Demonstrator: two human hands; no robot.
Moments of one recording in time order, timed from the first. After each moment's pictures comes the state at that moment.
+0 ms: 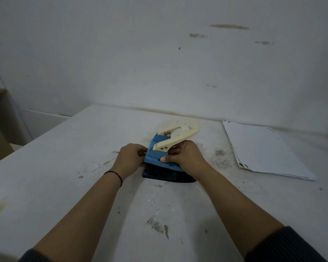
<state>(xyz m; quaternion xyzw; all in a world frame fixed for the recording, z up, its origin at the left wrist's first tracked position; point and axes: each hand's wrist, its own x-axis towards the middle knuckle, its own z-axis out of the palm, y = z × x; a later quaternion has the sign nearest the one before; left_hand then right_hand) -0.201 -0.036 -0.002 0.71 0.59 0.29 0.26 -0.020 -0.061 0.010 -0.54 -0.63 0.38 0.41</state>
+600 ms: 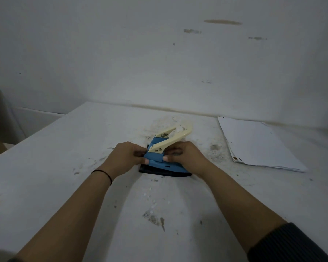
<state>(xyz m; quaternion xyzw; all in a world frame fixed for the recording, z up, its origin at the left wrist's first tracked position) -0.210 -0.047 0.005 0.76 0.55 0.22 0.25 -0.004 -0.072 0.004 -0.52 -0.65 0.41 0.37</state>
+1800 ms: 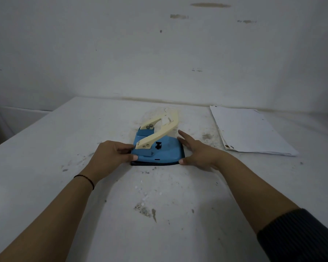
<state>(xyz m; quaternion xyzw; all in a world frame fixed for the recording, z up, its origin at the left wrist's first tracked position) -0.219 -0.053 -0.019 0.70 0.55 0.32 0.31 0.062 -0.078 -0.012 -0.59 -0.68 0.39 0.18</state>
